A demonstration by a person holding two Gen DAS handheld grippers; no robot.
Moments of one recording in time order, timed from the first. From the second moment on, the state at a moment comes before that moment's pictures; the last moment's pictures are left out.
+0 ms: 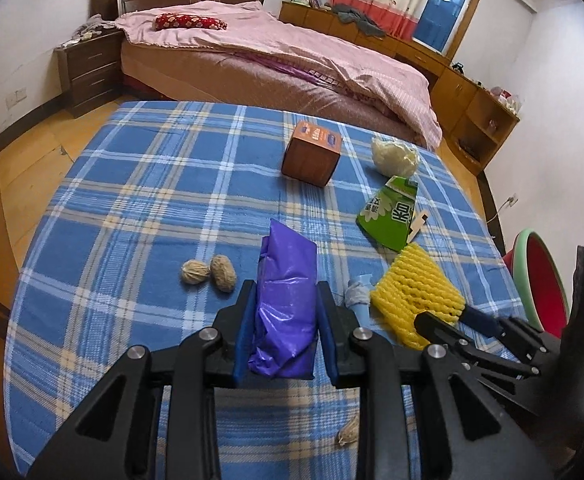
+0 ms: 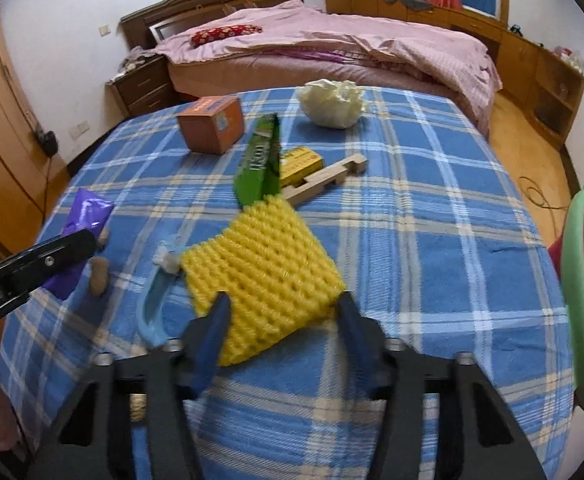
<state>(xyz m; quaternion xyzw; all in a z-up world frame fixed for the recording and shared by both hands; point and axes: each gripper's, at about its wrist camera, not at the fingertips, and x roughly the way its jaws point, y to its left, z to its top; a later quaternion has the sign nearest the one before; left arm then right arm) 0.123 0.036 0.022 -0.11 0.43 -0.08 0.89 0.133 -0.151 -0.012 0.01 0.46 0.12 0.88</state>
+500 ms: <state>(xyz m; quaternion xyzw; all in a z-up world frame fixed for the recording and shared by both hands) 0.113 0.015 0.037 -0.10 0.42 -0.09 0.90 0.109 -0.177 0.007 0.07 0.43 0.15 0.89</state>
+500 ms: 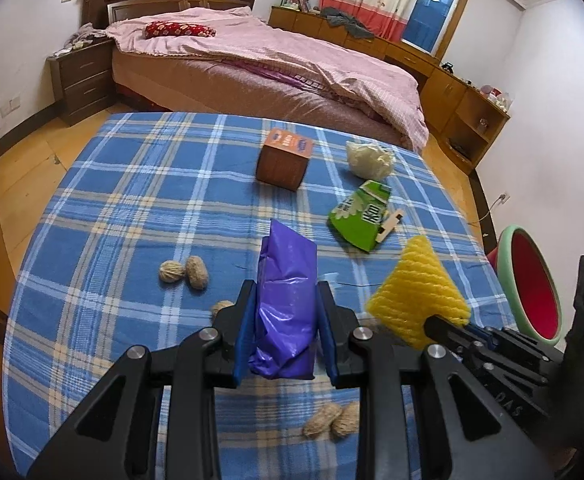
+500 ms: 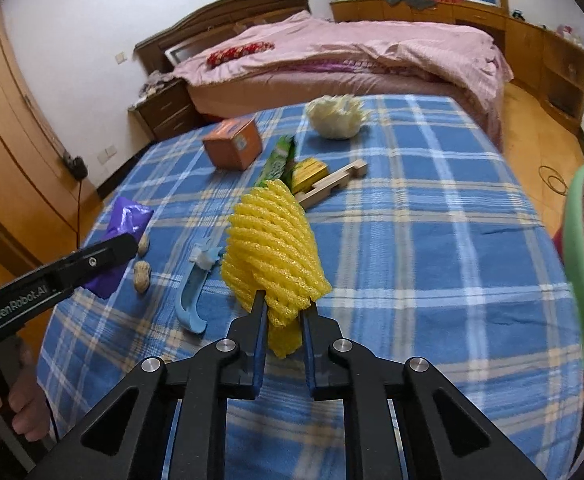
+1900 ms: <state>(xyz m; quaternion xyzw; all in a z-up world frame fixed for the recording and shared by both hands) 0.115 -0.180 0.070 -0.03 0.42 -0.27 0.87 0.022 -0.407 0.053 0.21 0.32 -0.07 0.92</state>
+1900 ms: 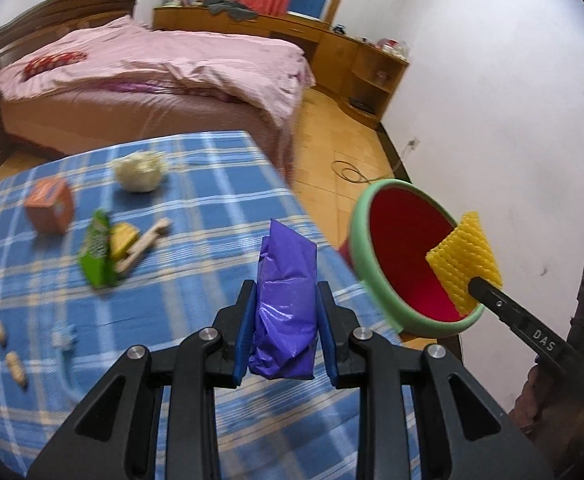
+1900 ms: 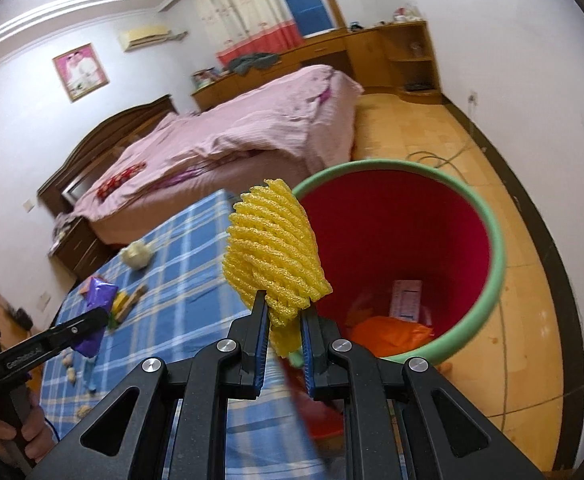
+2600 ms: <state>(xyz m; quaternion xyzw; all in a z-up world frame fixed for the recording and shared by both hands) 0.125 -0.328 0.056 0.06 0.41 -0.38 0.82 0.024 -0.482 0.027 0.24 0.33 -0.15 0.90</state>
